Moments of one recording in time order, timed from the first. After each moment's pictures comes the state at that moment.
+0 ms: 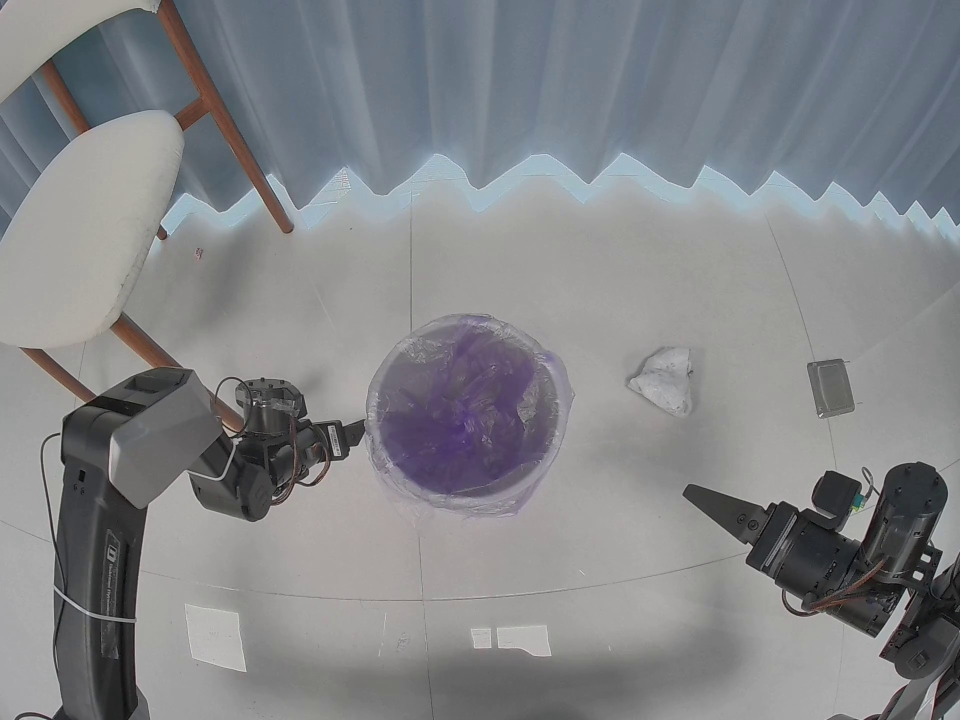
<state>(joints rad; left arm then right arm) -0.14 2.58 -1.25 -0.90 -0.06 -0.22 0.40 1.70 -0.02 -1.43 0.01 0.81</state>
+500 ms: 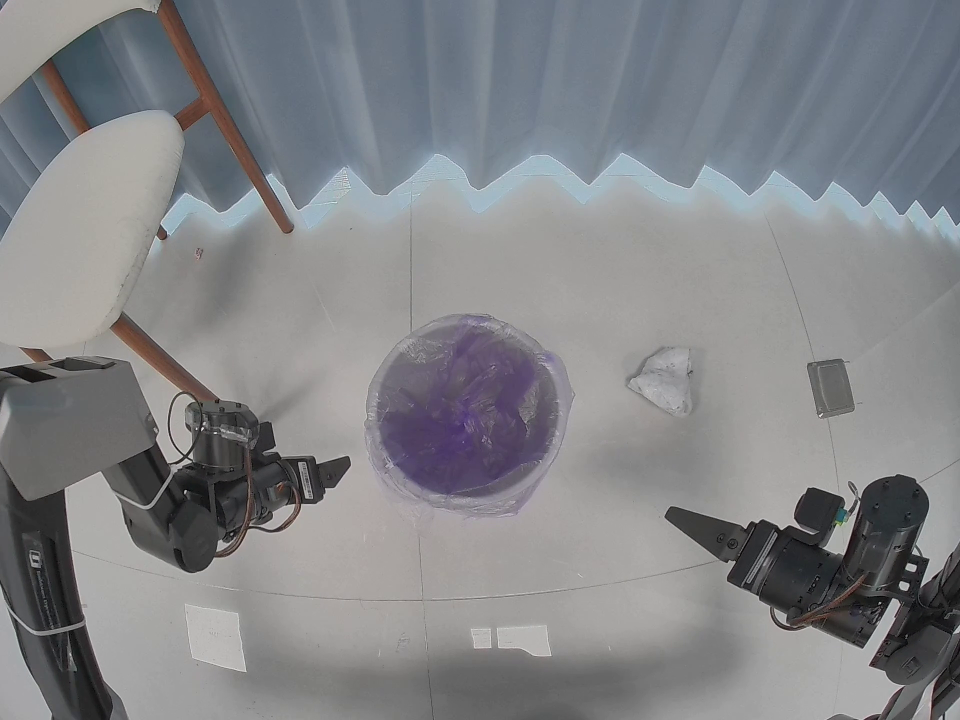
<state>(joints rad) -0.17 2.23 -0.68 -1.05 -0.08 -0.23 0.45 1.74 -0.02 -1.41 -0.02 0.84</state>
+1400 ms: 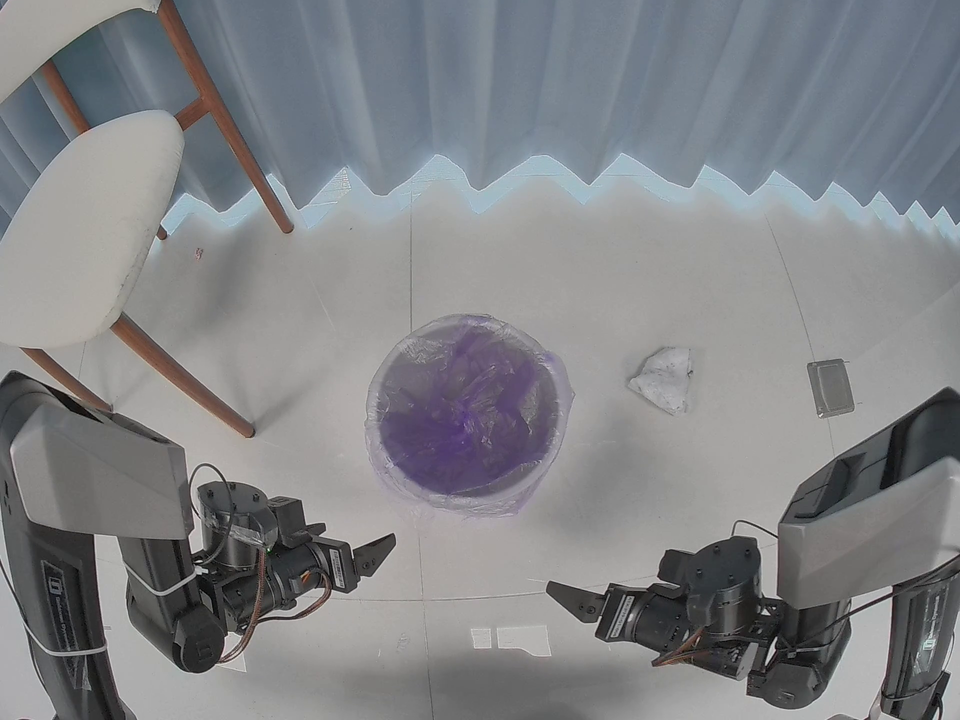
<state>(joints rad) -0.37 2.24 -0.26 -1.50 -0.09 -0.25 0.60 2.27 -0.21 -1.55 -0.06 0.76</state>
